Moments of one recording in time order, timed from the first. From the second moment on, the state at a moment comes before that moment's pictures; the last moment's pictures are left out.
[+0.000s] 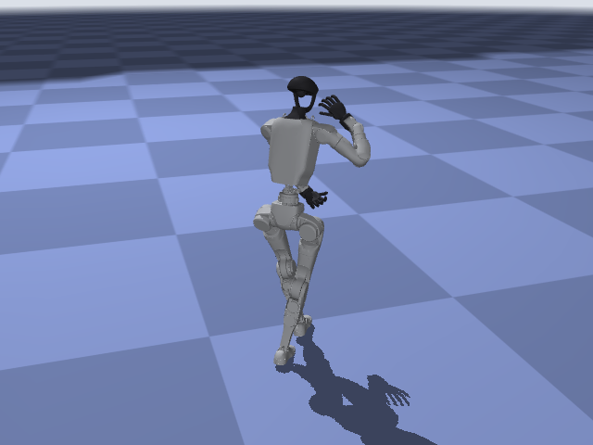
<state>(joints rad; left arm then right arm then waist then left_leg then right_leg) -0.71 -0.11 -0.22 1.35 0.14 0.16 -1.38 -0.45 -0.97 -0.36 -0.78 -0.40 -0.55 -0.26 -0.15 -0.04 0.15 -0.50 -0.14 0.30 0.26 0.09 0.19 -0.13 0.17 0.08 0.29 -0.13 -0.17</state>
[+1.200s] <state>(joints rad) -0.26 0.11 0.87 1.22 0.13 -0.44 0.75 -0.55 0.09 0.17 1.20 -1.13 -0.16 1.27 0.07 -0.08 0.18 -0.07 -0.35 0.21 0.41 -0.12 0.25 -0.51 -0.06 0.08 0.18 0.27 0.01</state>
